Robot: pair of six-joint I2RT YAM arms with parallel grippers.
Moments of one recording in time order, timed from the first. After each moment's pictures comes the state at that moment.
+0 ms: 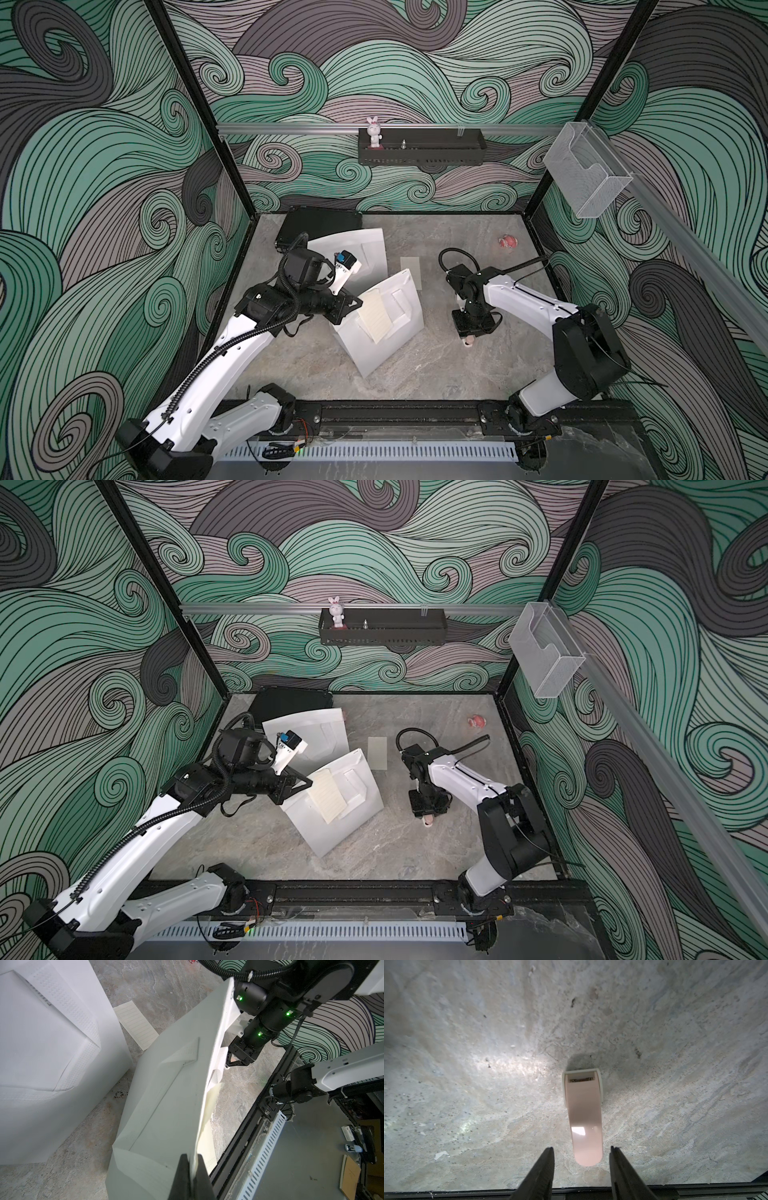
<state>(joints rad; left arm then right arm) -0.49 1.01 1.11 -0.92 0.46 -0.02 0.47 1.58 1.00 -1.10 0.03 0.31</state>
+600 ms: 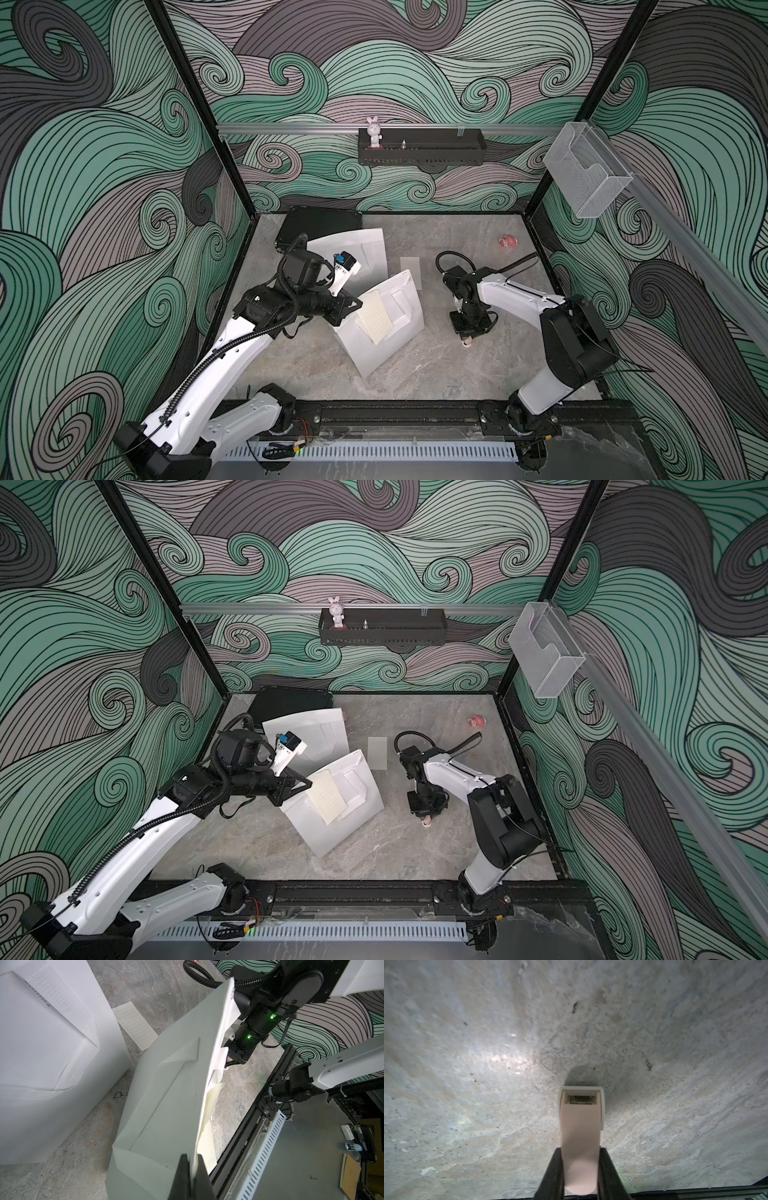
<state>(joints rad) -0.49 1.00 1.11 -0.92 0.46 -0.02 0.47 1.65 1.00 -1.08 0.03 0.29</state>
